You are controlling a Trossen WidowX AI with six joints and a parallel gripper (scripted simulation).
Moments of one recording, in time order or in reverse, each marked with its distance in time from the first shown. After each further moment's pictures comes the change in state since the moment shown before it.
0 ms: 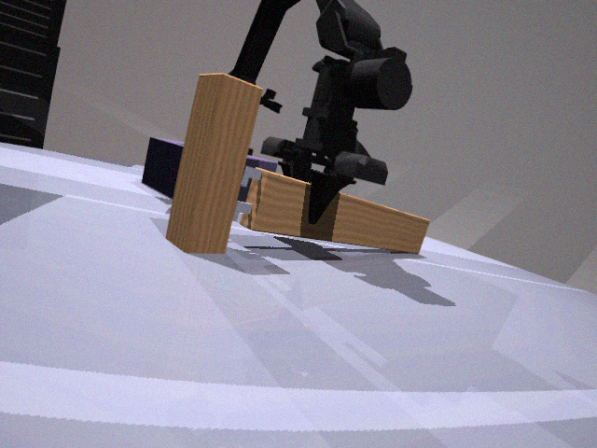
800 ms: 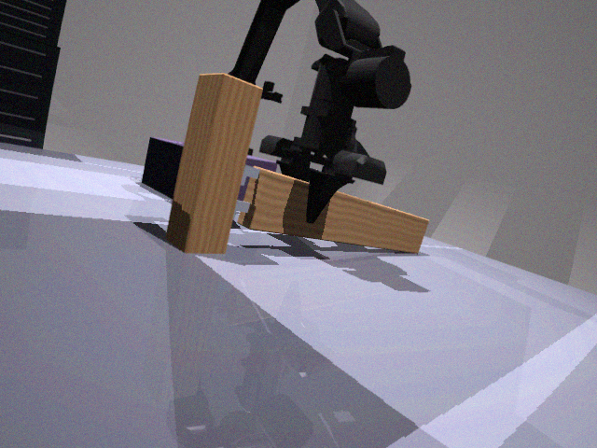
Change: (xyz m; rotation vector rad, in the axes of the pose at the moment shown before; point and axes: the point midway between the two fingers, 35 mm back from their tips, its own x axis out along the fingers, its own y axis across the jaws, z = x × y) arm -0.001 0.001 -0.003 0.001 0.002 0.004
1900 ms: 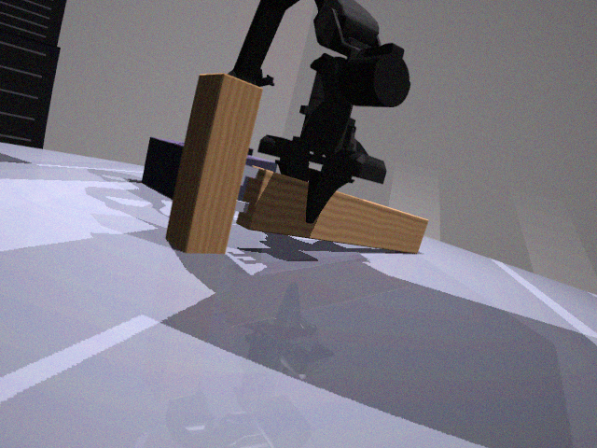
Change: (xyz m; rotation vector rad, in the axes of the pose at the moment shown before) arm 0.000 -0.002 -0.004 -0.006 0.001 -0.006
